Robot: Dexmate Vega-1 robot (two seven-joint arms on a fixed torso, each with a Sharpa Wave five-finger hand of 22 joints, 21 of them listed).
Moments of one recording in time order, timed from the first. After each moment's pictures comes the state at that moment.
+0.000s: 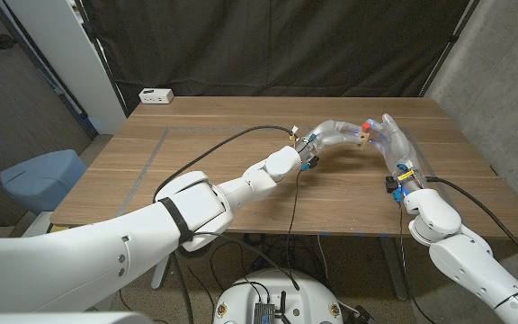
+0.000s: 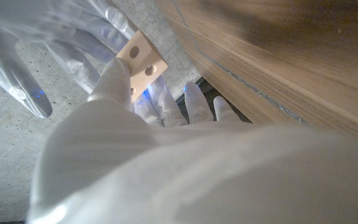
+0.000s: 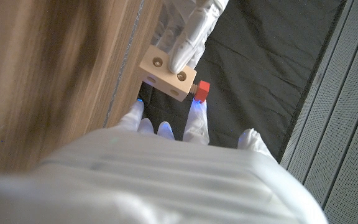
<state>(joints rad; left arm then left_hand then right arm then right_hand) 0.27 -0.15 0.93 -0.39 -0.12 -0.69 -0.01 0.93 0.06 0.30 -0.17 0.23 0.84 -0.18 0.24 0.21 0.89 -0.21 0.26 0.49 0.49 -0.05 0.21 0.20 0.14 0.13 0.21 0.18 -1.37 -0.66 -0.10 -1.92 0.54 0.22 -0.30 0.18 0.11 0.22 -0.03 0.20 0.57 -0.06 0.21 0.18 -0.08 0.06 0.18 0.18 -0.14 0.17 0.19 0.20 0.13 0.17 0.18 0.17</state>
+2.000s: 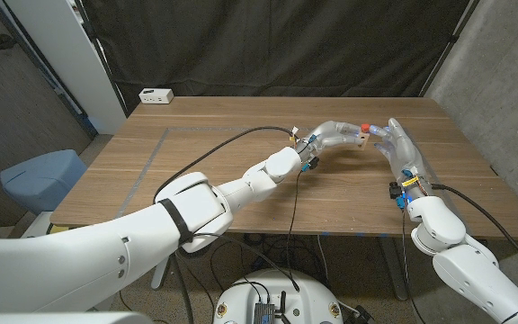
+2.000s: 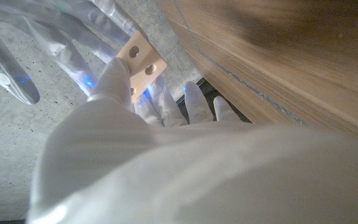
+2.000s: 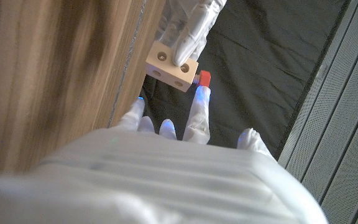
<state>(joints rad) 0.27 -0.15 0.93 -0.39 -0.12 -0.69 -0.02 0.93 0.06 0.30 -0.17 0.23 0.84 -0.18 0.24 0.21 0.89 -0.21 0.26 0.49 0.49 -0.05 0.21 0.20 0.14 0.13 0.21 0.18 -1.44 -0.64 -0.07 -1.98 0.52 0.21 -0.34 0.18 0.11 0.23 -0.03 0.21 0.74 -0.03 0.23 0.18 -0.01 0.02 0.20 0.18 -0.09 0.15 0.20 0.19 0.17 0.16 0.19 0.17</state>
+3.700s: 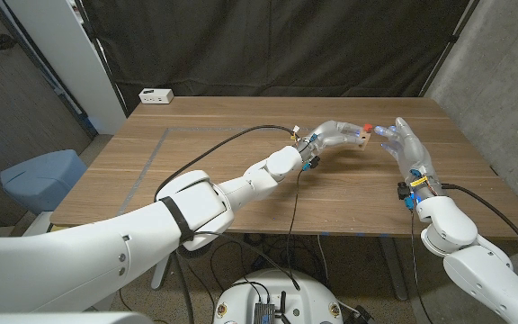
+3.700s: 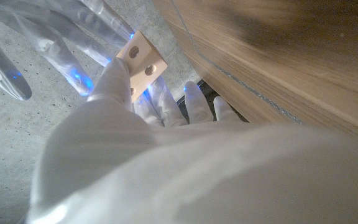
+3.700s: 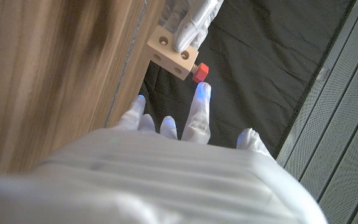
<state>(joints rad) 0.26 -0.16 0.94 -0.39 -0.12 -0.68 -0.02 0.93 0.06 0.30 -0.17 0.23 0.84 -0.18 0.24 0.21 0.89 -0.21 0.26 0.49 0.49 -0.05 0.21 0.20 0.14 0.13 0.21 0.18 -1.48 -0.65 -0.01 -2.00 0.51 0.19 -0.34 0.18 0.11 0.24 -0.04 0.21 0.75 -0.02 0.21 0.18 0.03 0.05 0.20 0.18 -0.06 0.16 0.21 0.19 0.19 0.17 0.19 0.17</state>
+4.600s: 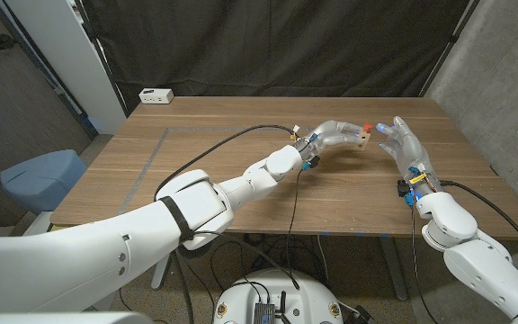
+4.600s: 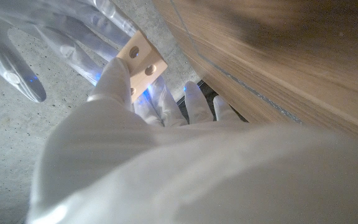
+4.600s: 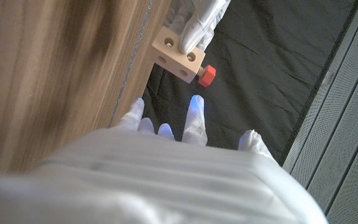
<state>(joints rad) 0.26 -0.15 0.94 -0.39 -0.13 -0.67 -0.03 0.93 0.06 0.30 -0.17 0.23 0.84 -0.18 0.24 0.21 0.89 -0.21 0.26 0.49 0.49 -0.05 0.21 0.20 0.14 0.12 0.21 0.18 -1.44 -0.67 -0.02 -1.97 0.55 0.17 -0.29 0.14 0.10 0.24 -0.03 0.21 0.49 -0.03 0.17 0.18 -0.11 0.08 0.18 0.18 -0.13 0.18 0.19 0.20 0.15 0.17 0.18 0.17</state>
